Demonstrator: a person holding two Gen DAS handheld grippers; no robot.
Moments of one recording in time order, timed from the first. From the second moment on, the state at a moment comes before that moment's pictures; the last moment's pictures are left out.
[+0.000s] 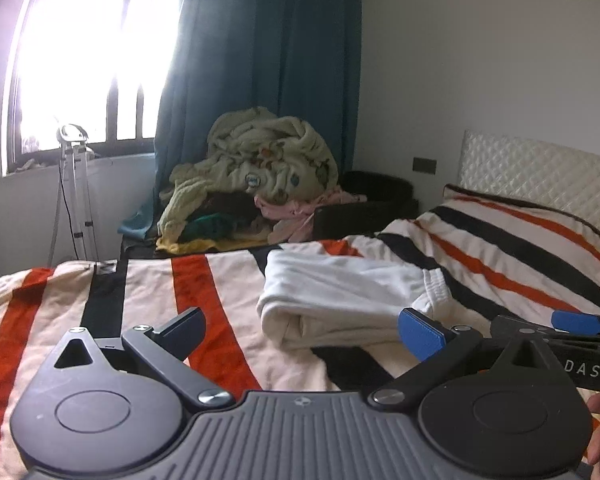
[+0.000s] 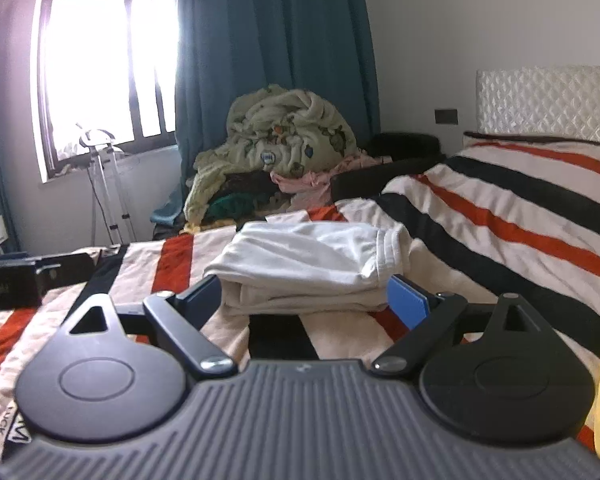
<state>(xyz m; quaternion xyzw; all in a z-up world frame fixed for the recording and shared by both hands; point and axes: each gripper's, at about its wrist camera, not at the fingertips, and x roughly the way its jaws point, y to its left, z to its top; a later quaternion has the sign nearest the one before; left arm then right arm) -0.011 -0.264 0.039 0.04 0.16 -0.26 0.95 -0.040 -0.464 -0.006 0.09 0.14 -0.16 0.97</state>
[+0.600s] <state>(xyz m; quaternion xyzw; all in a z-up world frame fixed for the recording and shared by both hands) -0.010 -0.269 0.029 0.05 0.17 -0.26 0.95 -0.035 -0.467 -0.014 0.10 0.16 -0.17 0.97</state>
